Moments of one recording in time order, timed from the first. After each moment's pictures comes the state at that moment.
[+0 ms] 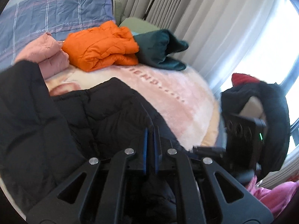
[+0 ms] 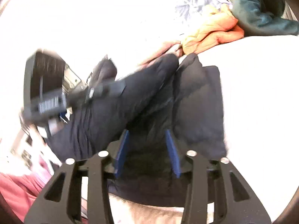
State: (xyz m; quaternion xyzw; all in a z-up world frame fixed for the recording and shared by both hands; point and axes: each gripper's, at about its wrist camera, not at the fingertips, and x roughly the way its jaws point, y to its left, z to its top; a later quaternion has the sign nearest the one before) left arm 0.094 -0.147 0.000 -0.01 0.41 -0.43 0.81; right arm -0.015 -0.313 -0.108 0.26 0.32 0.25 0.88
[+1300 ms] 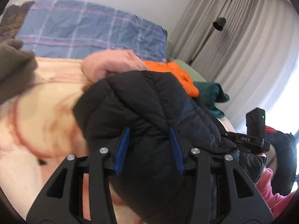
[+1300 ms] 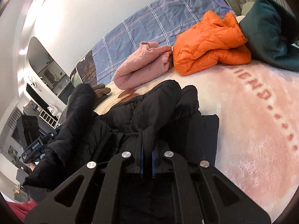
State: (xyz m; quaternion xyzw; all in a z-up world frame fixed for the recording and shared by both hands) left arm 0.116 0.023 -0.022 -0.14 0.32 -0.29 0.89; right arm 0.094 -0.325 -0.080 0.20 0.35 0.21 0.89
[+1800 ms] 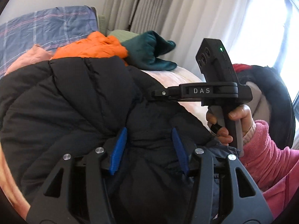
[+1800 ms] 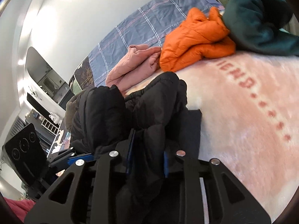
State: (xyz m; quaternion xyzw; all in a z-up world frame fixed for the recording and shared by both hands) left arm 0.085 -0.158 -0.043 0.04 0.33 -0.47 0.82; right arm 0.082 -0.368 -0.099 0.24 0.35 0.20 0.89
